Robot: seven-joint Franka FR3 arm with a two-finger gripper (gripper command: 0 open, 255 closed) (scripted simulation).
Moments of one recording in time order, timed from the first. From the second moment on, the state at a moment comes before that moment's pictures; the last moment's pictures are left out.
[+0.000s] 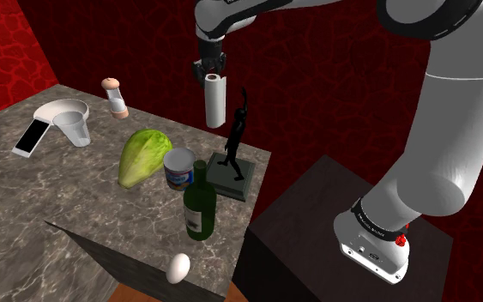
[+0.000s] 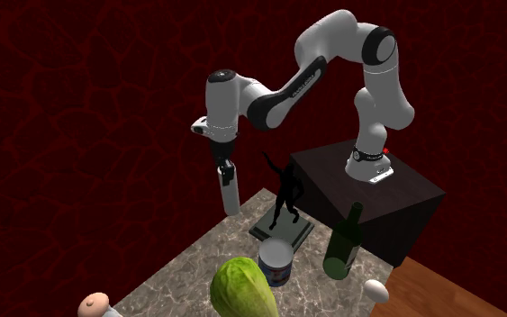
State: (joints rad) arm 0.03 0.41 0.09 -1.64 -0.11 2.11 0.09
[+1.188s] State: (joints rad) arm 0.03 0.36 0.09 -1.47 -0.09 1.89 0.07
